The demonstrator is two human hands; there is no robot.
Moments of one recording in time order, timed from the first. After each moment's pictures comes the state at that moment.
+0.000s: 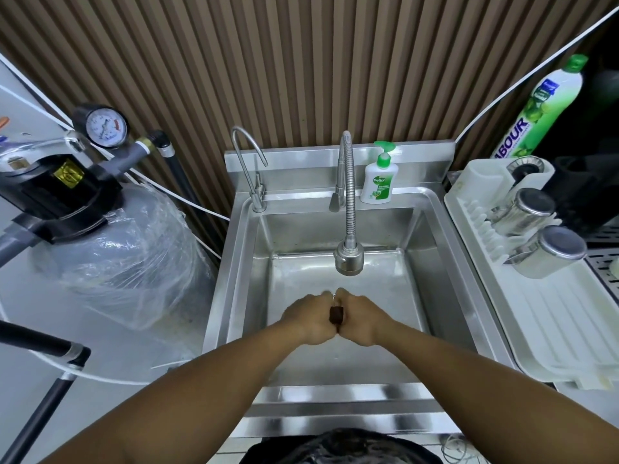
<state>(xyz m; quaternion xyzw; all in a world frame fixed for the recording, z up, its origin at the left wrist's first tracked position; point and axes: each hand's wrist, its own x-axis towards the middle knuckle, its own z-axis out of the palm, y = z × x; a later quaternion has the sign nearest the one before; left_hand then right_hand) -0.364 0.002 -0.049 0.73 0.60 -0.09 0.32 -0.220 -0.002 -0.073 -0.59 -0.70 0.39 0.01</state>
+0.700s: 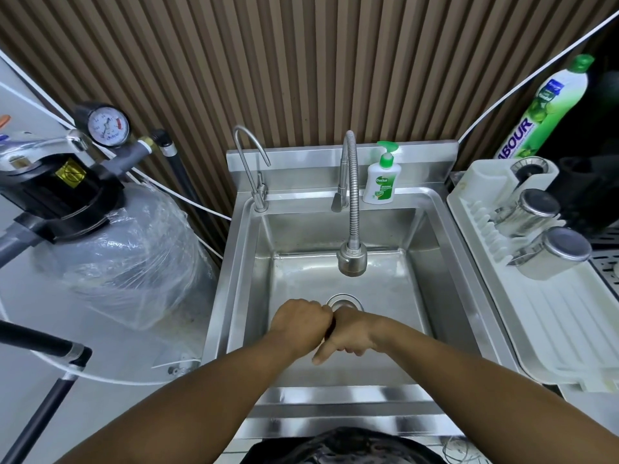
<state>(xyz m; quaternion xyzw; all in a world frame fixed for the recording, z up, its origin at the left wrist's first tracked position) -0.380 -0.012 -0.045 0.86 0.47 -0.18 0.03 -0.245 -0.006 -0.047 -0.56 -0.59 0.57 -0.12</state>
